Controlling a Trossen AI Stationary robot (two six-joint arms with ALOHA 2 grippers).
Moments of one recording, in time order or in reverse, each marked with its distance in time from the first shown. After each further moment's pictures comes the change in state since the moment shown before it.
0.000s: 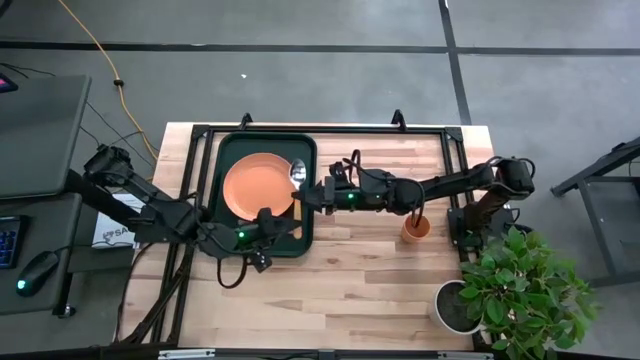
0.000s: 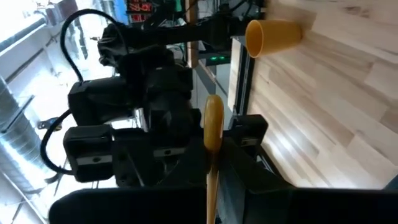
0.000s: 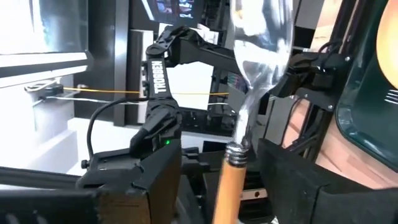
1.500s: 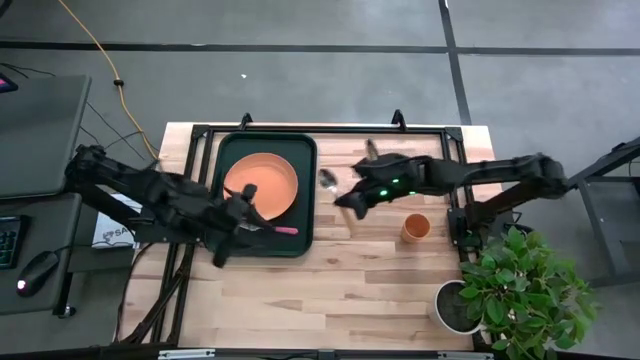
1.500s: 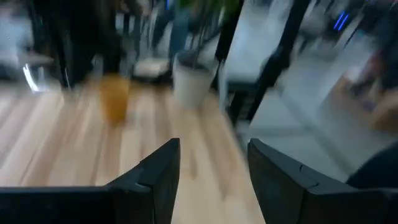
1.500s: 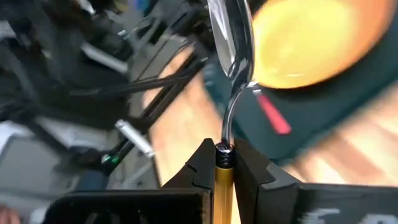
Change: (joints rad) left arm 0.172 -0.304 -0.001 -0.273 0.750 -1.659; right arm -0.071 -0.268 0.001 -0.777 -0.196 -0.567
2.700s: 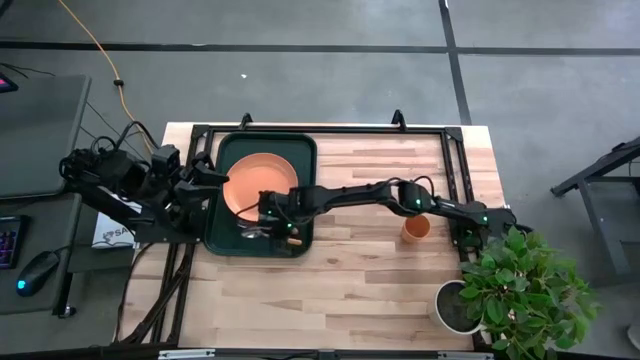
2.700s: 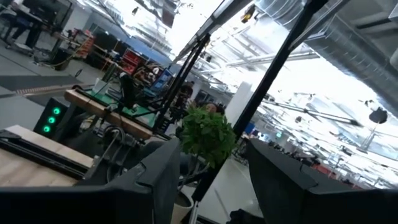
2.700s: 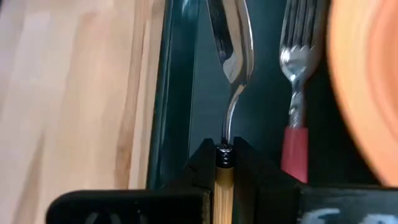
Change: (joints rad) left arm -0.027 -0.432 -0.208 0.340 -0.245 -0.226; right arm 0.010 1.204 1.159 -0.444 -0.170 -0.734
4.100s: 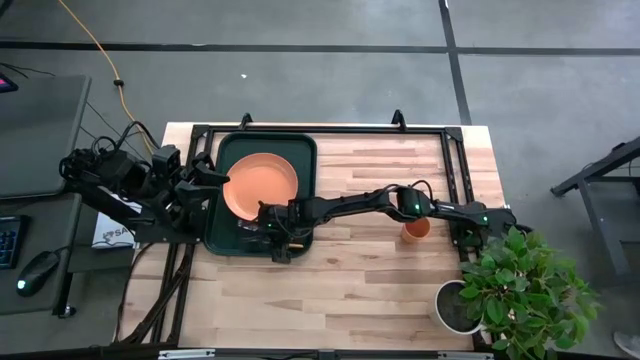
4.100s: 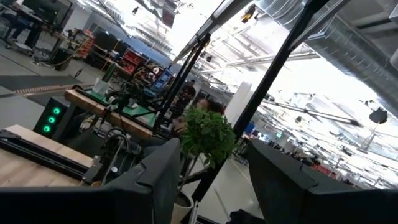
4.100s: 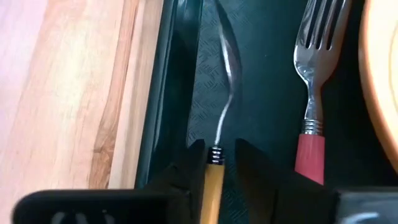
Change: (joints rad) left arm 0.000 0.005 0.000 0.003 0.000 0.000; right arm 0.047 0.023 -0.013 0.045 0.135 -0.054
